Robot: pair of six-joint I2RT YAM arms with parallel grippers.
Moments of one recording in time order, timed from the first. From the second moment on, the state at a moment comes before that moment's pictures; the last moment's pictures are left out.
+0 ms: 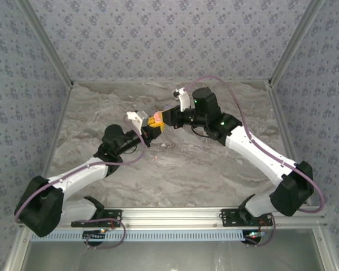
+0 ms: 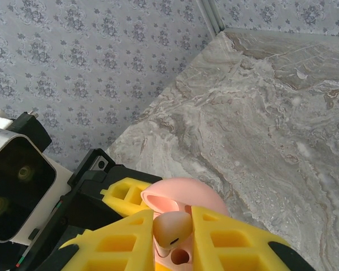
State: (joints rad) left arm -0.60 1.20 0.57 0.70 0.38 -0.19; right arm 0.67 1.41 1.28 -0.25 -0.42 0.35
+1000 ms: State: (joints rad) left arm -0.60 1.20 0.61 0.61 0.37 -0.18; right arm 0.69 1.43 1.34 -0.36 -0.42 0.30
